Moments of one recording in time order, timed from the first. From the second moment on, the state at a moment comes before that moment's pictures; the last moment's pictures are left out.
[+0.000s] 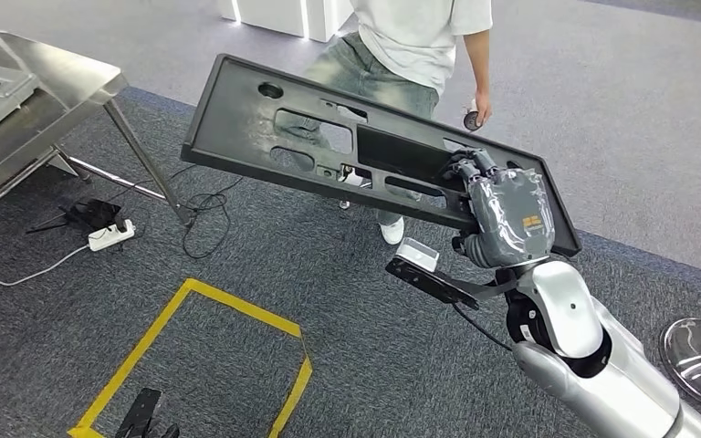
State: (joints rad) left arm -0.15 0.20 -0.66 -0.23 0.60 0.04 -0.28; right arm -0.55 -0.50 0.67 -1.86 0.94 -0.11 0.57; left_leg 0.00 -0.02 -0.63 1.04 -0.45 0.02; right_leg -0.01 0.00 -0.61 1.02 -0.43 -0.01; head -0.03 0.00
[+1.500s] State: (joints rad) left arm -0.17 0.22 -0.66 -0.23 0.57 0.03 -0.24; right arm -0.50 -0.52 0.63 -1.88 0.87 -0.11 0.61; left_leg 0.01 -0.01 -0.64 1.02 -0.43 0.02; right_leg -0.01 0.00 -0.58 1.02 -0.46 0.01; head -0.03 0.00
